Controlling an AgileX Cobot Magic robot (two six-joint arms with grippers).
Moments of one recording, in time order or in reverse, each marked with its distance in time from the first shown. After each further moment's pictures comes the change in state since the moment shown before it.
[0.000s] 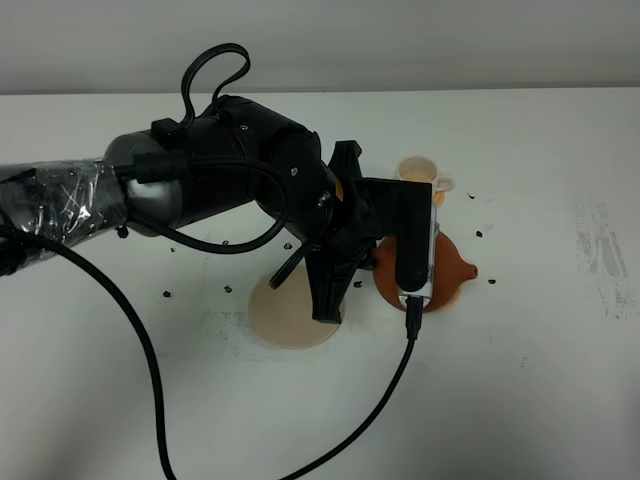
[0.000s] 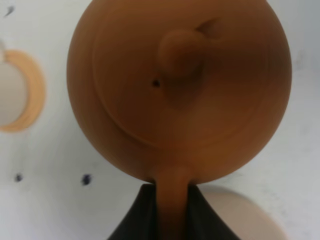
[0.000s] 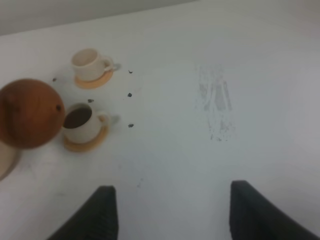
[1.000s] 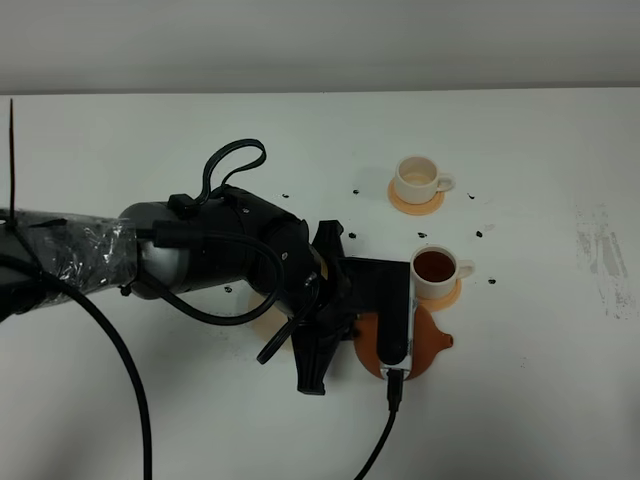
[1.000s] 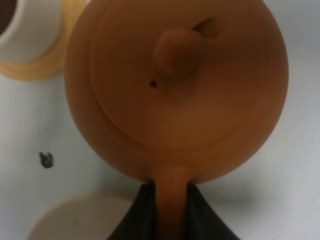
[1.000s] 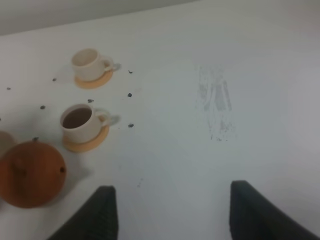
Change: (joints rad) left arm -0.022 0.010 0.248 -0.064 -0.177 -0.005; right arm 0.000 0.000 0.000 0.000 0.000 0.000
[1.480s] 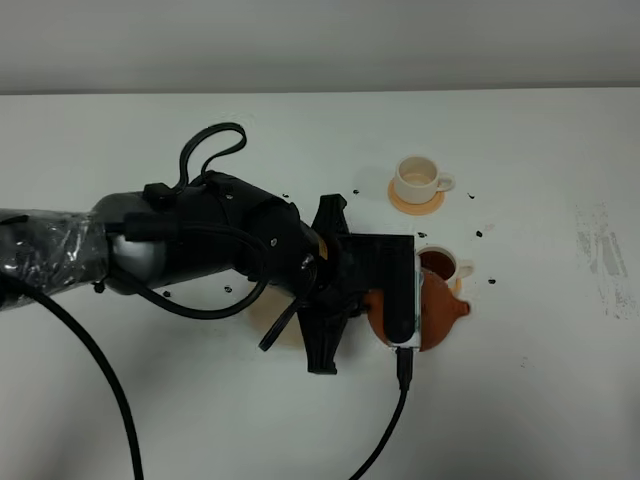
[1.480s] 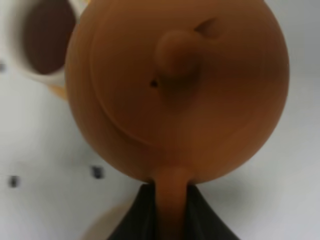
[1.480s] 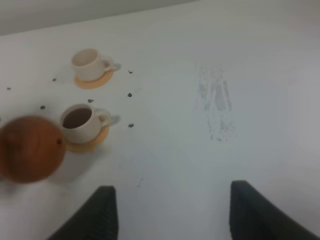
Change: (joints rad) left arm 0.004 -0.068 -0.007 -0.021 -0.048 -0.005; right arm 0.000 0.000 0.000 0.000 0.000 0.000
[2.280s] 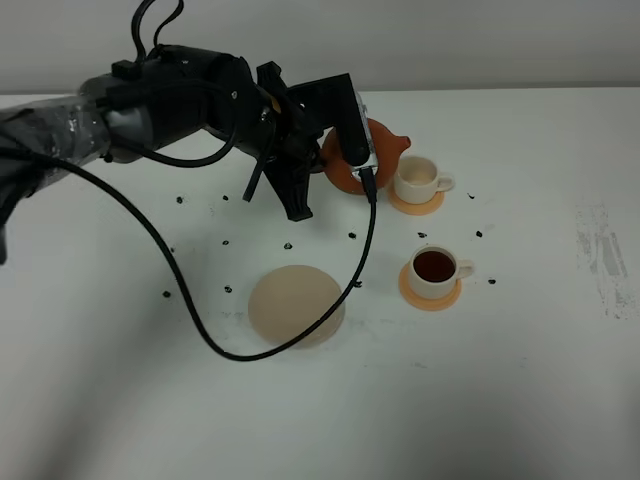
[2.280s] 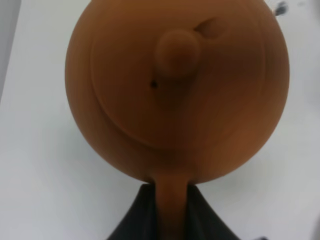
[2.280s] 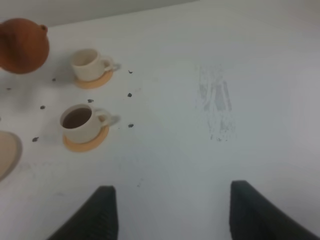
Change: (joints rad) left arm 0.270 0.237 -0.456 0.049 0.096 -0.040; right arm 0.000 0.000 0.000 0.000 0.000 0.000
